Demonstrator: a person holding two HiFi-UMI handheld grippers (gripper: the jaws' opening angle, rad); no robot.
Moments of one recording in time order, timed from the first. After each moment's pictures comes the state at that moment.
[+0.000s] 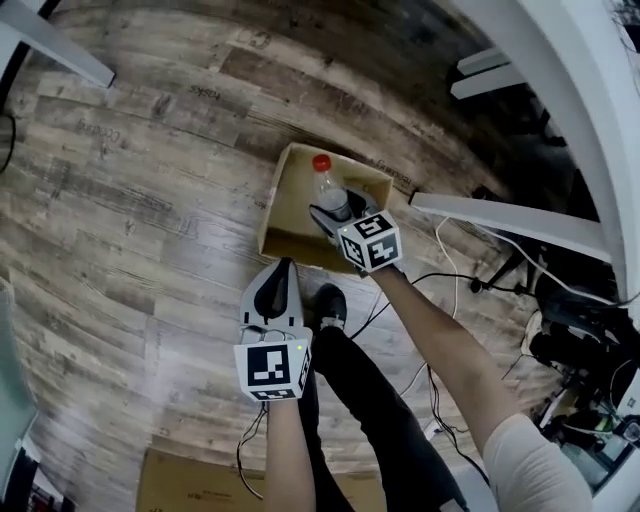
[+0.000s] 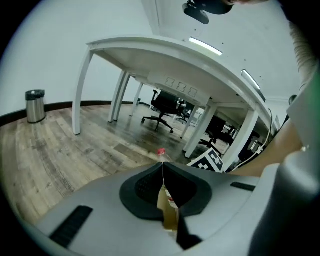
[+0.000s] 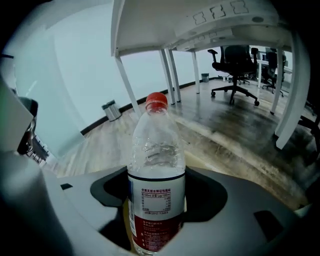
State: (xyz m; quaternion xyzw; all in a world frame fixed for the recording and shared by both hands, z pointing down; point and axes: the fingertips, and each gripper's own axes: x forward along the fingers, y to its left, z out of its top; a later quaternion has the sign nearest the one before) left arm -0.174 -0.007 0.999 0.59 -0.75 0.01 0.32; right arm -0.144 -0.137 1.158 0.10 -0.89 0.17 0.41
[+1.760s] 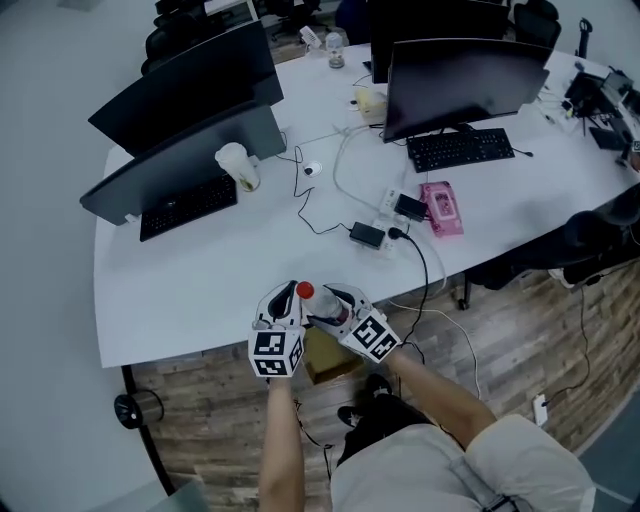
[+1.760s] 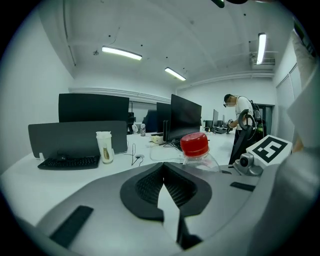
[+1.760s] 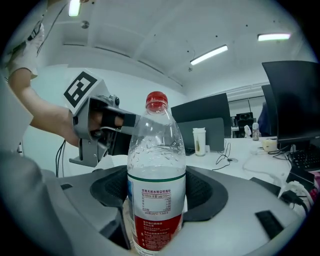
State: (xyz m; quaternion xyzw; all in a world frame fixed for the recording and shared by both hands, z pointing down) left arm -0.036 -0.342 0.412 0.83 -0.53 0.14 0.10; right arm -0.011 -0.301 0.464 0.22 -0.96 0.07 0.12
